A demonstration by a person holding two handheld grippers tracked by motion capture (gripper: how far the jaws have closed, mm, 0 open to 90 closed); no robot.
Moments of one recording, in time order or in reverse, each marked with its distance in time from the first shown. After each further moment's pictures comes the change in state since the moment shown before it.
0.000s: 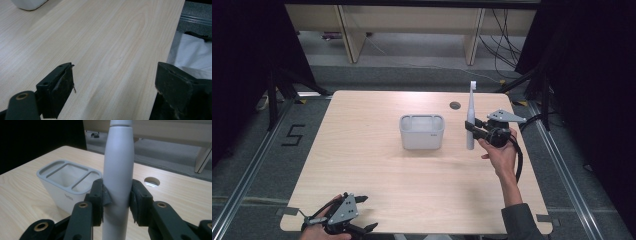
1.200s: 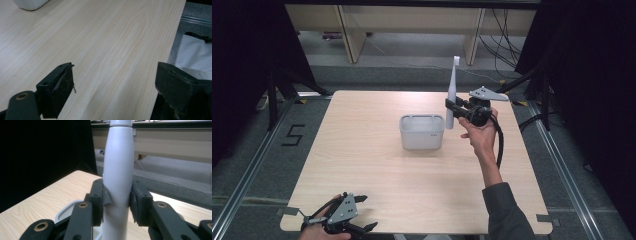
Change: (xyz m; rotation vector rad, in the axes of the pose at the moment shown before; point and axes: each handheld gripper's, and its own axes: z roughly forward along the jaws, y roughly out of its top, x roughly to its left) left arm 0.002 0.000 -0.002 0.008 0.013 0.022; right arm 0.035 0.059 0.038 -0.091 0.072 0.066
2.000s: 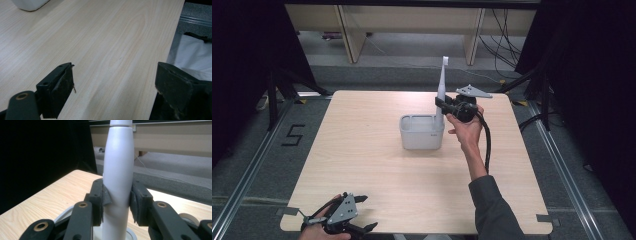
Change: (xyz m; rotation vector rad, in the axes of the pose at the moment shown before) left arm -0.002 0.000 0.000 -0.013 -0.019 -0.024; right arm 0.003 -0.007 0.042 0.010 -0.008 0.007
